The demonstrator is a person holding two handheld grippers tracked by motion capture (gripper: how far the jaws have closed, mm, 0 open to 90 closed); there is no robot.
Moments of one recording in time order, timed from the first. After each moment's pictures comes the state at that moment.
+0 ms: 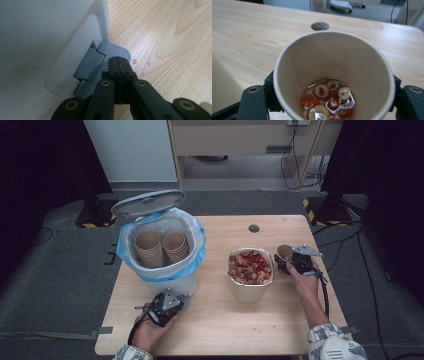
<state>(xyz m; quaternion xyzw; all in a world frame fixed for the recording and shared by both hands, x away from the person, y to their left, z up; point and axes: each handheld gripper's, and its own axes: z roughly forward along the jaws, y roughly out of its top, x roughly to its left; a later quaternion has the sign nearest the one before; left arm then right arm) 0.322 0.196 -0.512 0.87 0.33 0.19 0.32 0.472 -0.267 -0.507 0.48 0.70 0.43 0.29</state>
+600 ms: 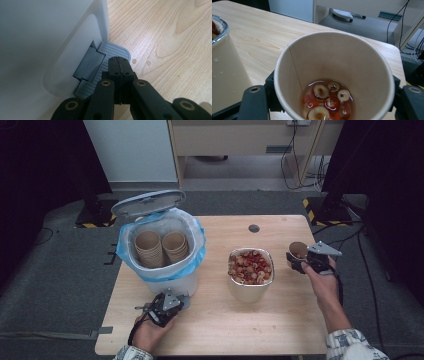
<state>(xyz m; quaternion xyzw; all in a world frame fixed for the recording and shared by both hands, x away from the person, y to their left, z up) 0.322 0.196 -0.512 0.87 0.33 0.19 0.31 0.451 -0.299 -0.466 0.44 0.72 0.43 0.31</state>
